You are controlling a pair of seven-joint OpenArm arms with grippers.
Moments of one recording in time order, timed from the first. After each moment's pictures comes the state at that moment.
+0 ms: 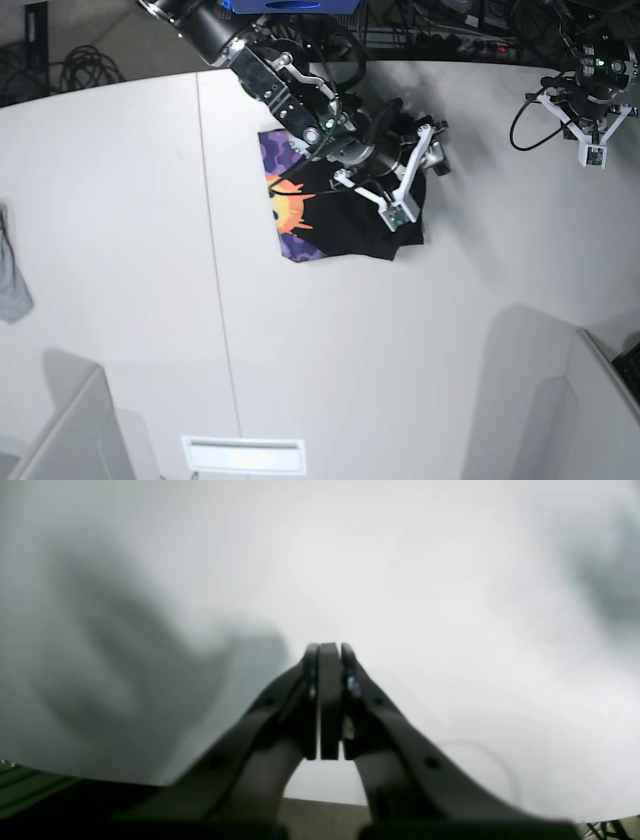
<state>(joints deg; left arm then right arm) 23.9 -8.7 -44.0 105.8 -7.6 -35.8 52.1 2.7 -4.1 -47.8 89.4 22.0 -9.6 -46.1</state>
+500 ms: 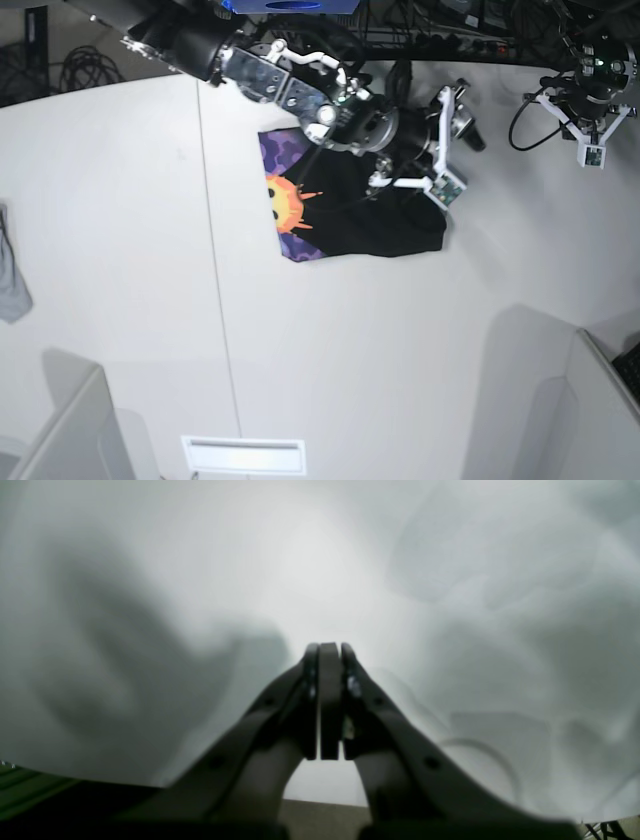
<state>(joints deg) 23.9 -8.7 -43.8 105.8 -7.6 -35.8 52.0 8.8 1.9 -58.5 101.8 22.7 -8.8 -47.0</state>
